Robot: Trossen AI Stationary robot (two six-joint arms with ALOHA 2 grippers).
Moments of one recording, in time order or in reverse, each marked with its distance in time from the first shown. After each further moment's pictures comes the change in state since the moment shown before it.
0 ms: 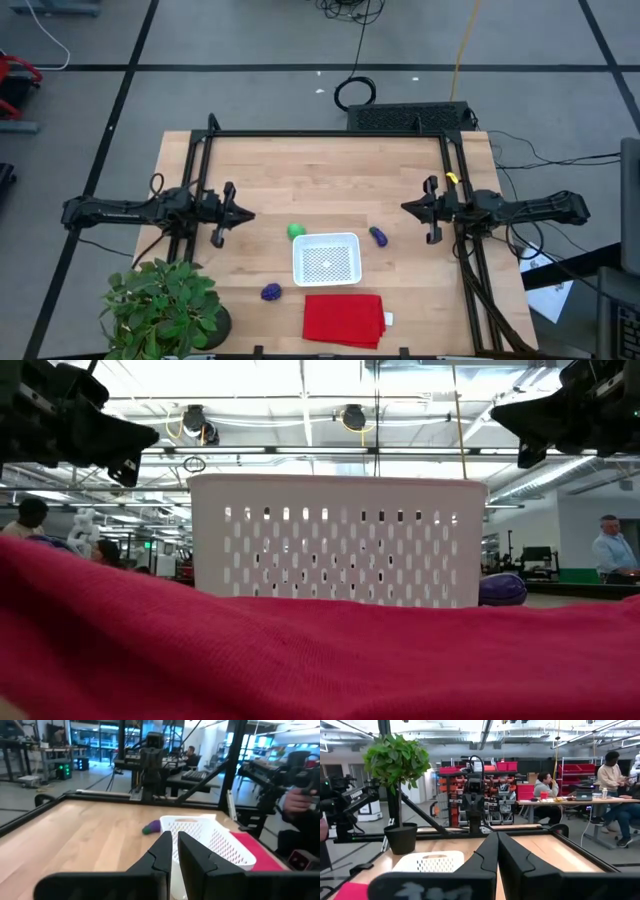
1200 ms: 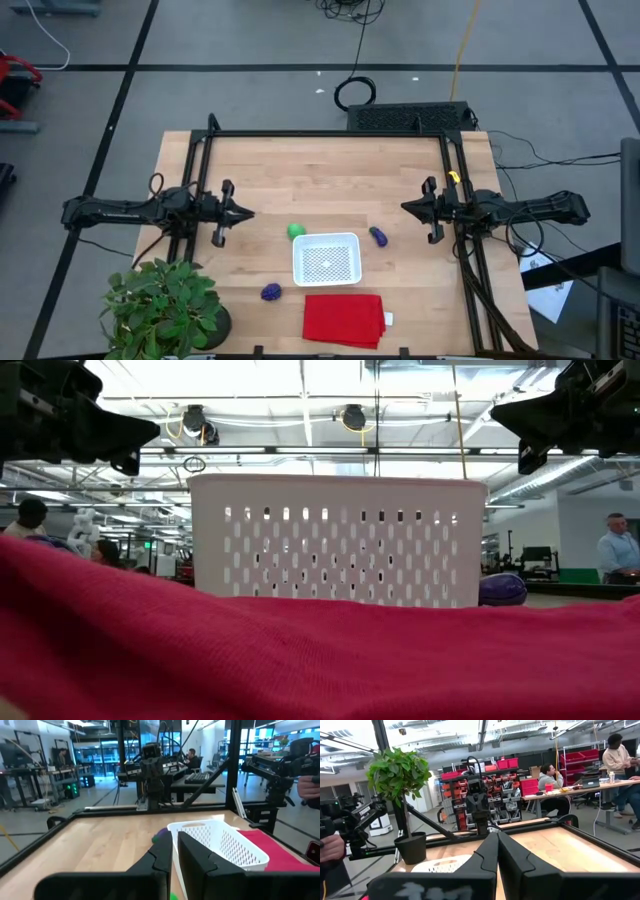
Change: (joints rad) left arm 0.000 0.000 0.000 0.042 -0.007 0.138; right arm 0.000 0.000 0.000 0.007 0.002 0.137
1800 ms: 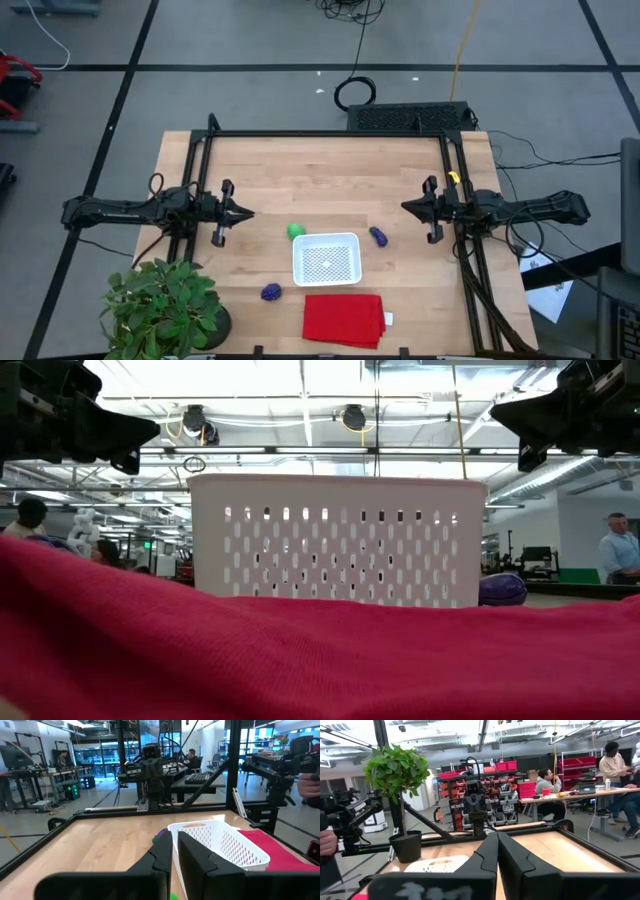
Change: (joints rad) left arm 0.000 0.000 0.000 0.002 0.000 0.007; right arm 0.000 0.004 0.003 0.008 0.014 -0.052
